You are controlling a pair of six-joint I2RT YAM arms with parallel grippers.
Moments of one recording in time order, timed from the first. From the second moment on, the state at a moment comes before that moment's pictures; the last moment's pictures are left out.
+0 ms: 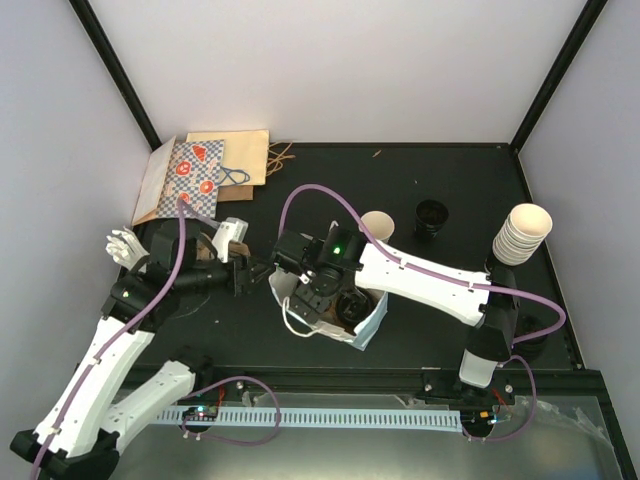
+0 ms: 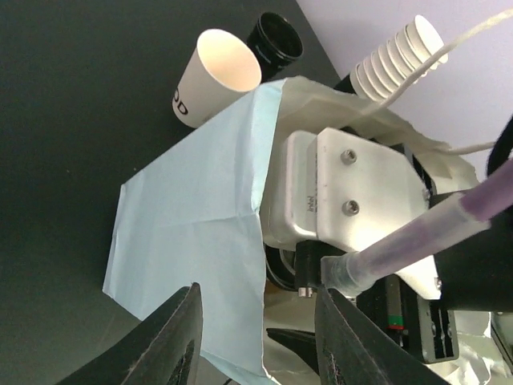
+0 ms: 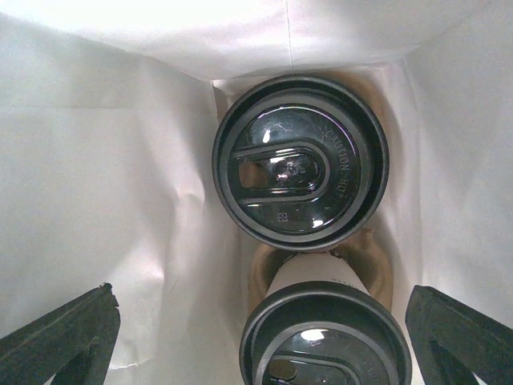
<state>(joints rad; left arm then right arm) -0.42 0.73 0.98 -0.85 0.53 -0.43 1.20 1.75 1.73 -1.32 0.15 0.24</state>
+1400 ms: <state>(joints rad) -0.48 0.89 1.05 -0.91 0.47 -0.34 1.19 1.51 1.90 -1.20 0.44 0.24</state>
